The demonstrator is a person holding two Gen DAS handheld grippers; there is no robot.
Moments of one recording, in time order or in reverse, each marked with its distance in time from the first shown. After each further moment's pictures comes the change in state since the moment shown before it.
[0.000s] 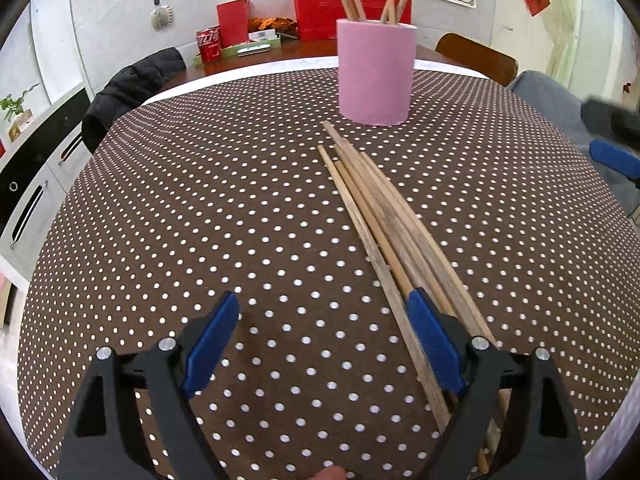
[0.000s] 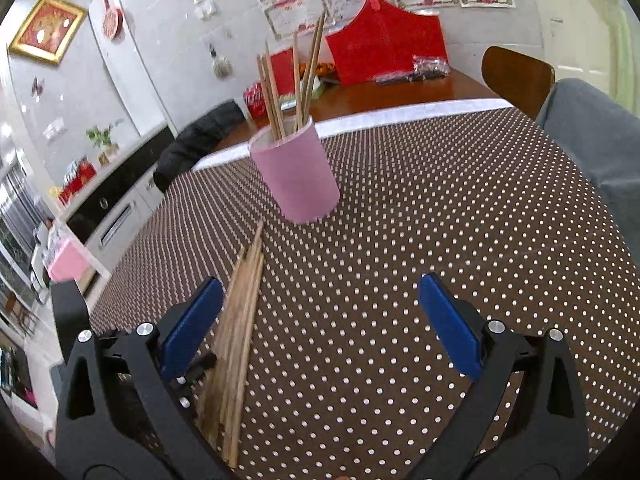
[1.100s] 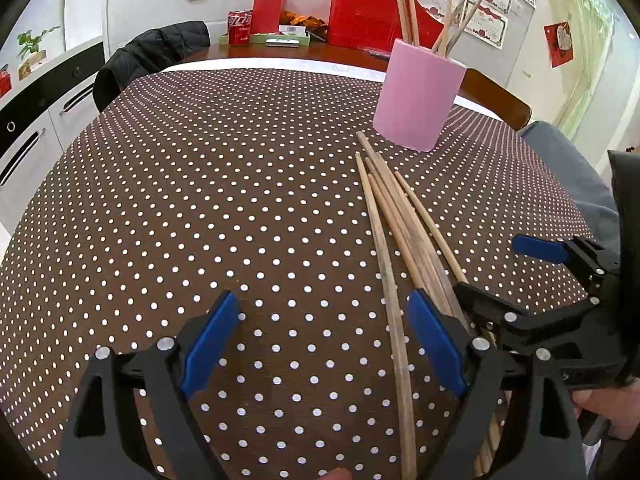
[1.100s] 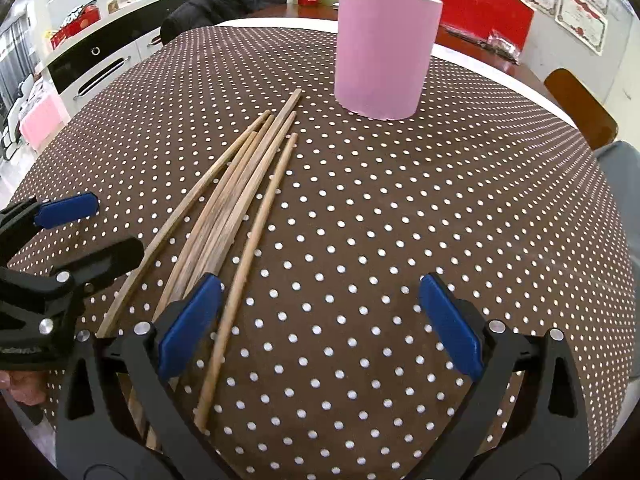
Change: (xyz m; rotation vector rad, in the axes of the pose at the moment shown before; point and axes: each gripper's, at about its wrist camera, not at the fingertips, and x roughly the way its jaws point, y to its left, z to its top) left arm 0.005 0.053 -0.003 -0.179 -0.030 -0.120; right arm 0.104 0.071 -0.033 -0.361 0.290 -0.112
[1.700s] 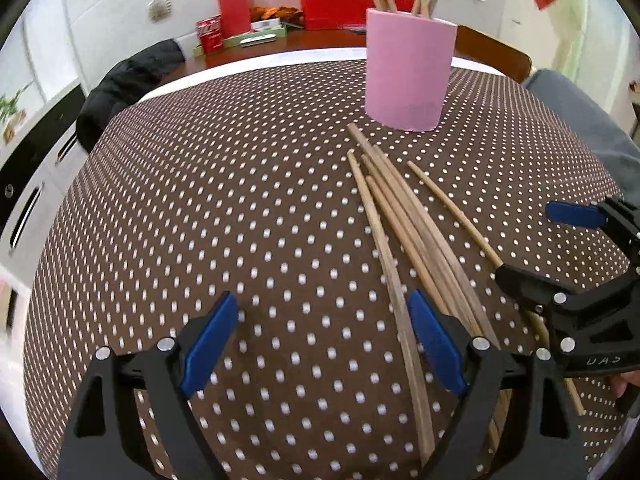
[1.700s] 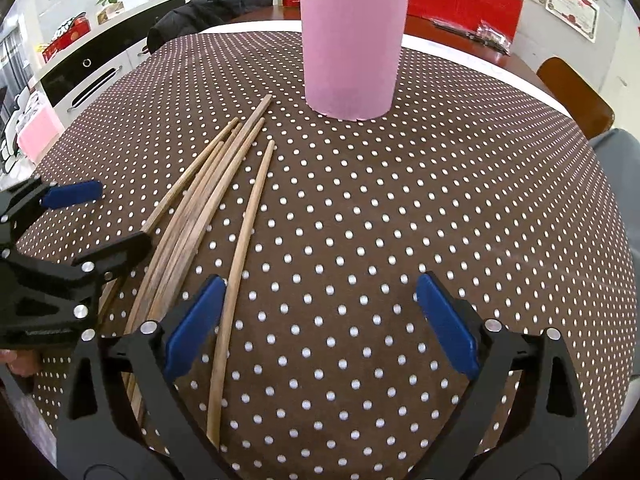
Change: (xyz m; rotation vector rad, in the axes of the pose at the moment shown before) left arm 0.028 -0.025 0.028 0.212 0.068 0.101; right arm -0.004 -0.027 0.004 0.032 -0.003 0.000
